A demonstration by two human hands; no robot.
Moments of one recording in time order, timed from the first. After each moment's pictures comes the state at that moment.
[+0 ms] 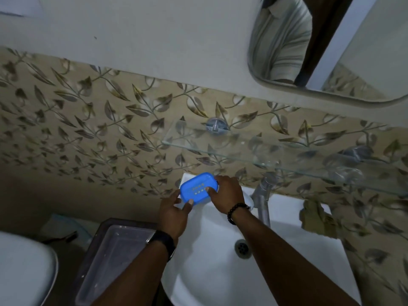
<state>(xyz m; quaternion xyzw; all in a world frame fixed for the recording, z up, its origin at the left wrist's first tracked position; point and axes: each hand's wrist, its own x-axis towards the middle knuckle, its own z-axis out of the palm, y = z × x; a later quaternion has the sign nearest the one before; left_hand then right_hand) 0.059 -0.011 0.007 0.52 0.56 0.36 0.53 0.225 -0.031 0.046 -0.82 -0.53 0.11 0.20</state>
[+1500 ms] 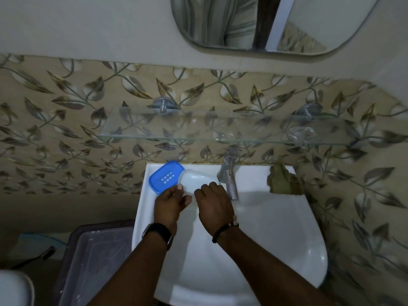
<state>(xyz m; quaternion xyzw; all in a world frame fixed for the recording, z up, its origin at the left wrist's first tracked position) 0.125 -0.041 -0.007 0.35 0.48 0.33 0.73 0.219 -0.129 0.031 -0.78 -0.60 -0.14 0.11</state>
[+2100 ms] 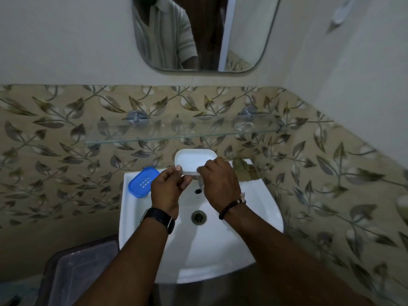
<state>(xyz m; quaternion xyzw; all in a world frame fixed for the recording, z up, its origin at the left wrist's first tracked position) 0.130 -0.108 0.101 0.36 0.32 0.35 0.80 0.219 -0.215 0.139 -0.82 -0.51 -0.19 0.15</state>
